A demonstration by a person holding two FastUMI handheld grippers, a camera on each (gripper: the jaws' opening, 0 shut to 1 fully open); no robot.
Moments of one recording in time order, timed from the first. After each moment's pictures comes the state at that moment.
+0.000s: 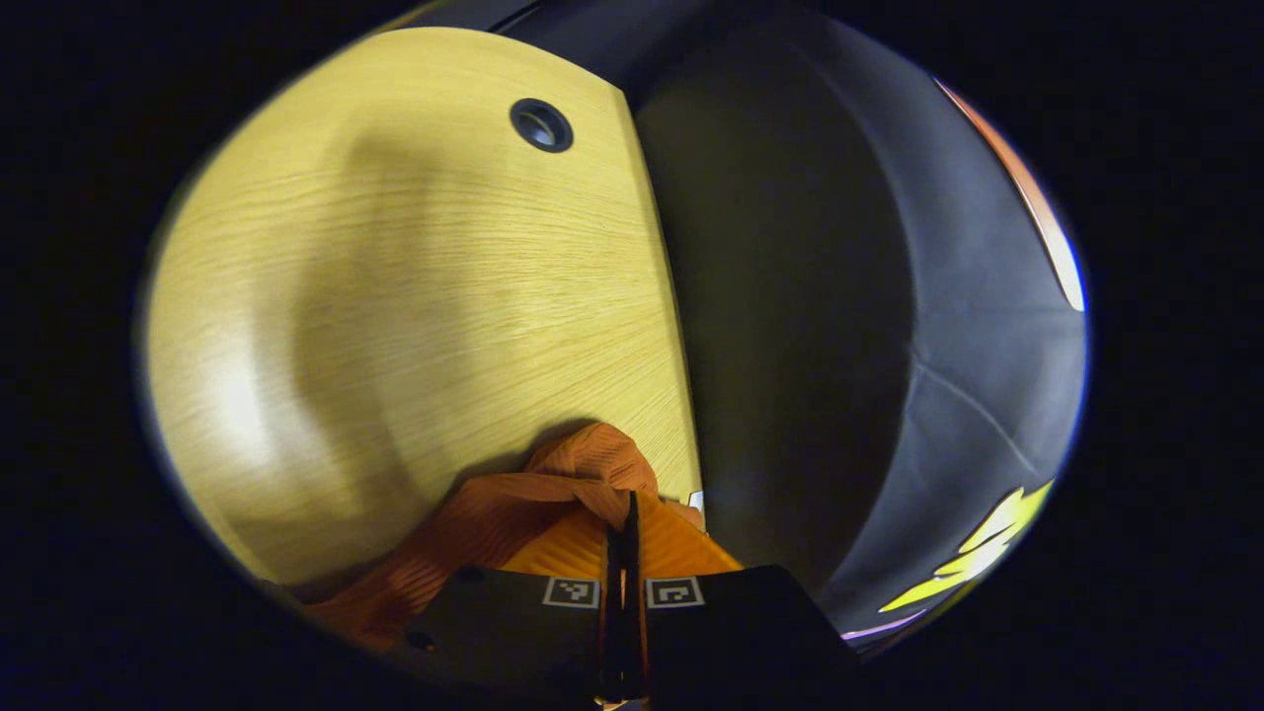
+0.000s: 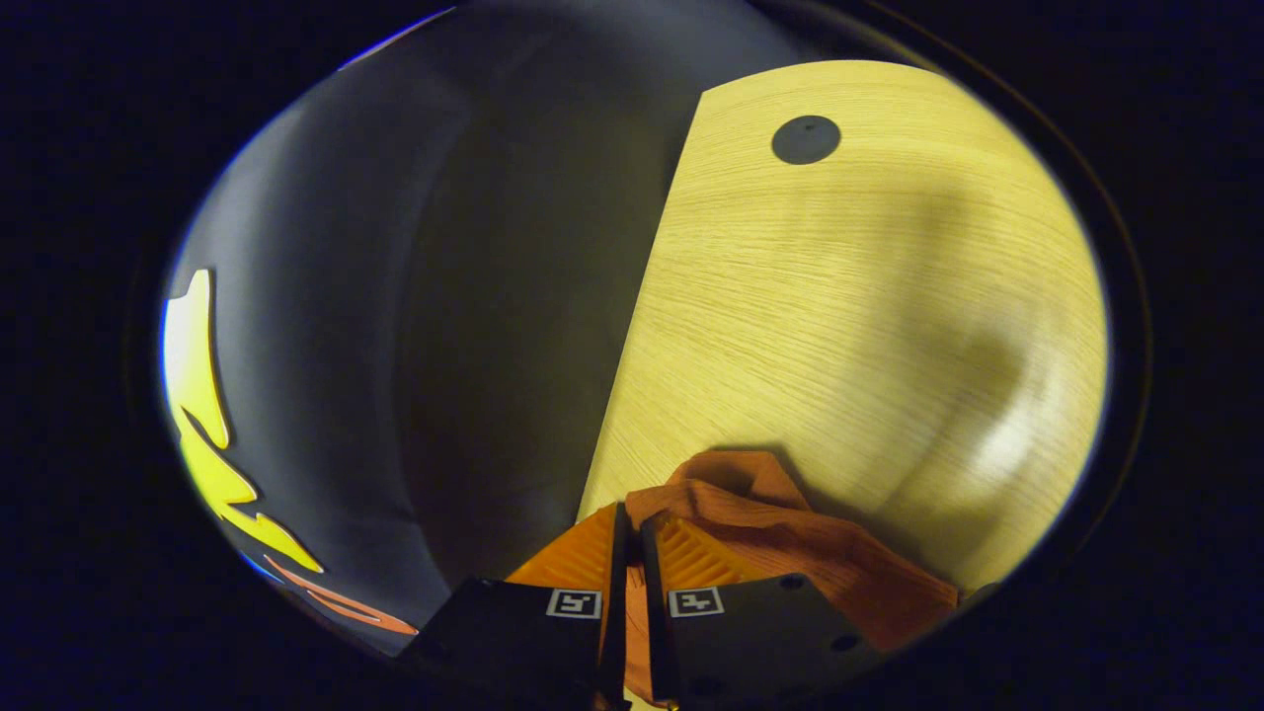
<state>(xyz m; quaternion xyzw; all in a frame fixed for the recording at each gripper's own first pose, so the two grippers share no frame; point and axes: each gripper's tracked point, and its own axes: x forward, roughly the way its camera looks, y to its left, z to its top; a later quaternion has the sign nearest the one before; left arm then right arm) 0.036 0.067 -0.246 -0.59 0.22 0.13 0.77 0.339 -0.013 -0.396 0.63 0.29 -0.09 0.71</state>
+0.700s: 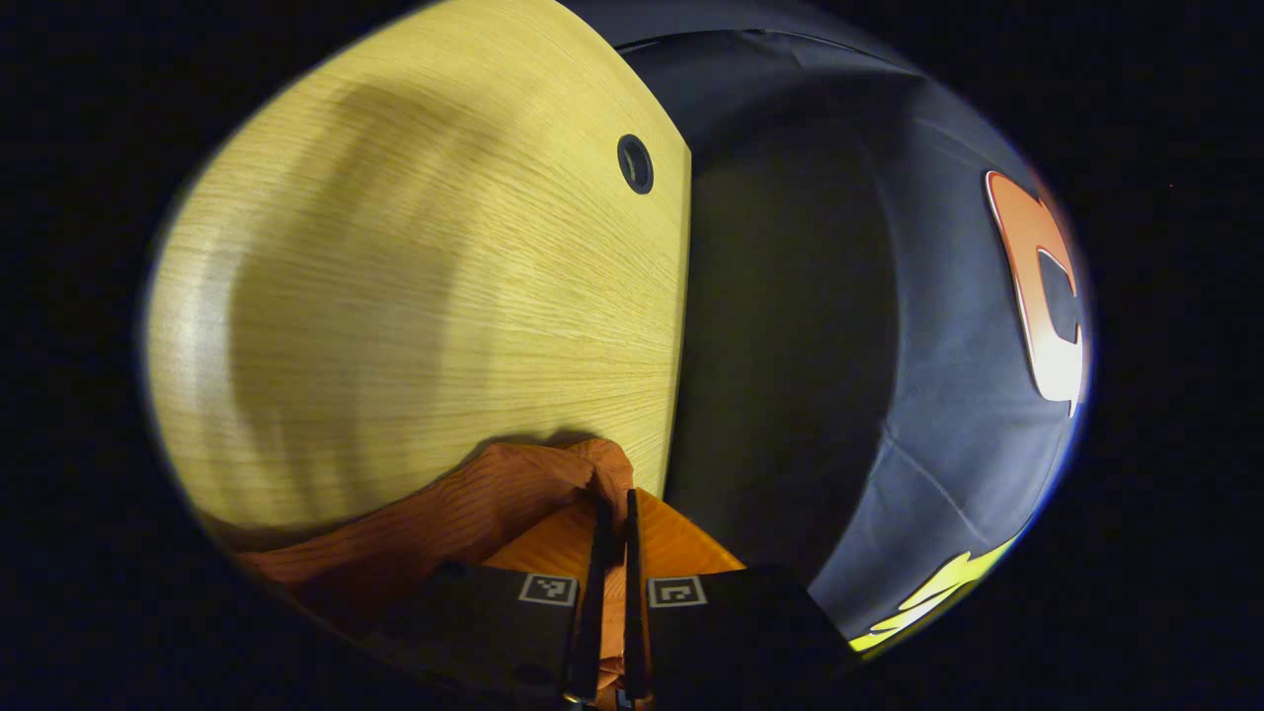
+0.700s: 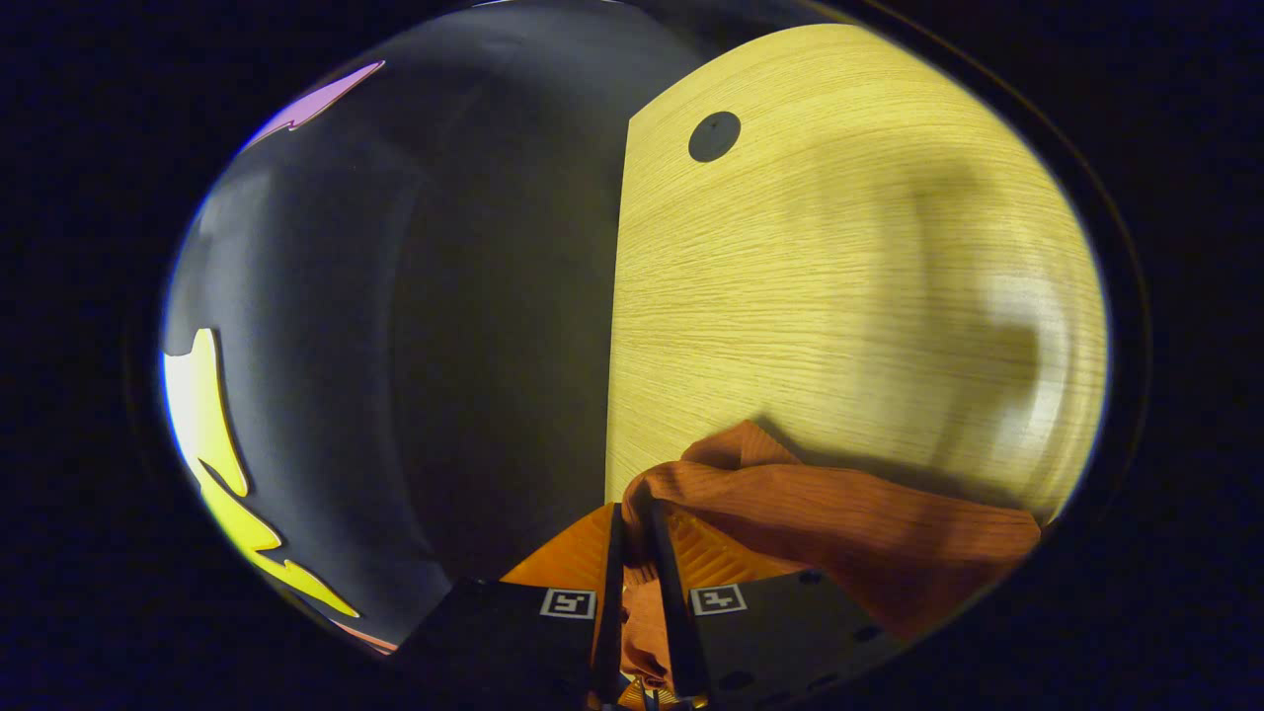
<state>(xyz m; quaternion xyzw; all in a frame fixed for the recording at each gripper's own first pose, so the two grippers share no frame) 0.040 -0.018 -0.227 -0.67 0.10 0.16 0.71 0.344 -0.003 -0.399 0.69 0.23 -0.14 0.67</state>
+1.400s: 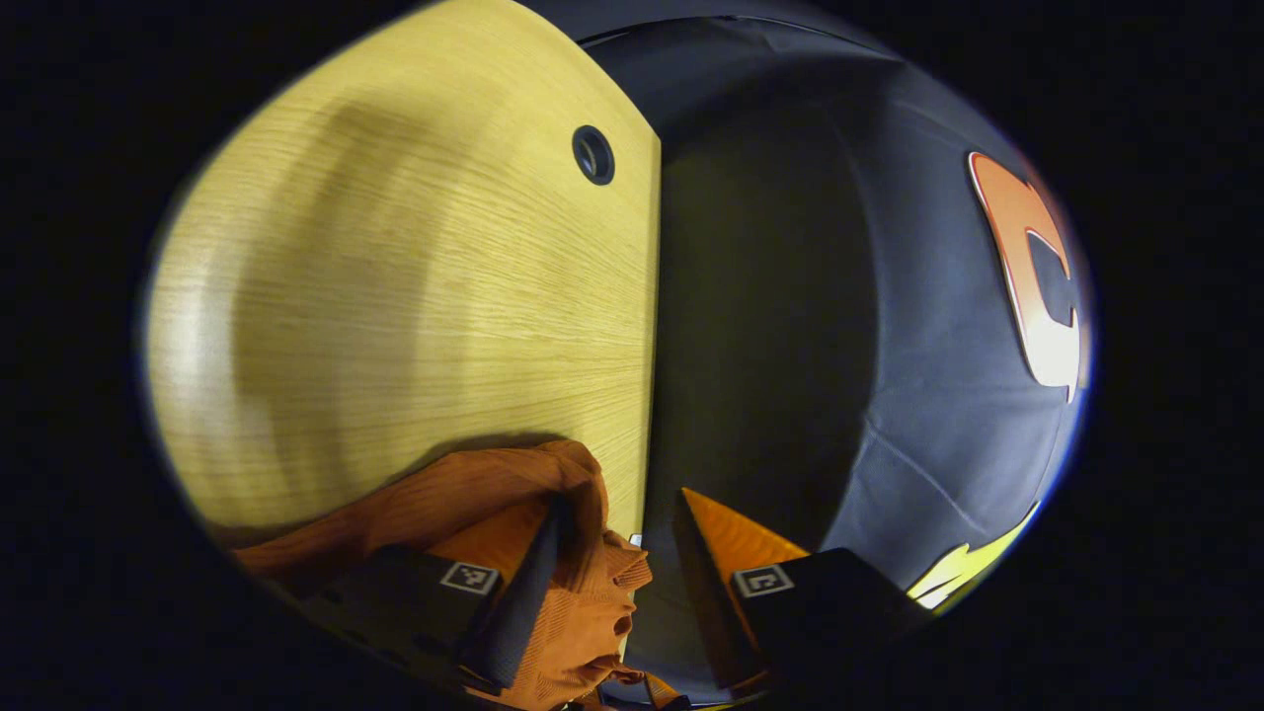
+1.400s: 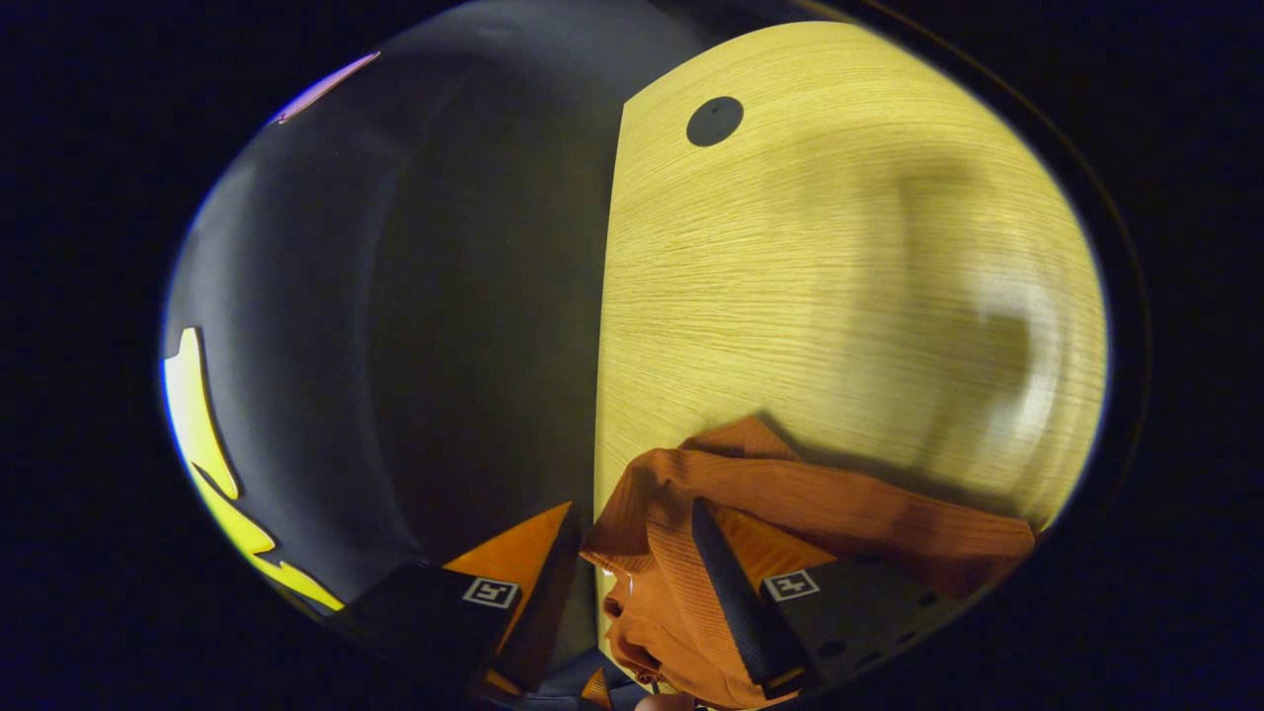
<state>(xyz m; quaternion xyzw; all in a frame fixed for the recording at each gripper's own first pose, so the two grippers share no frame) 0.032 -0.080 -0.211 -0.66 0.10 0.12 0.73 0.337 0.001 -0.401 0.68 0.27 -0.14 0.66</state>
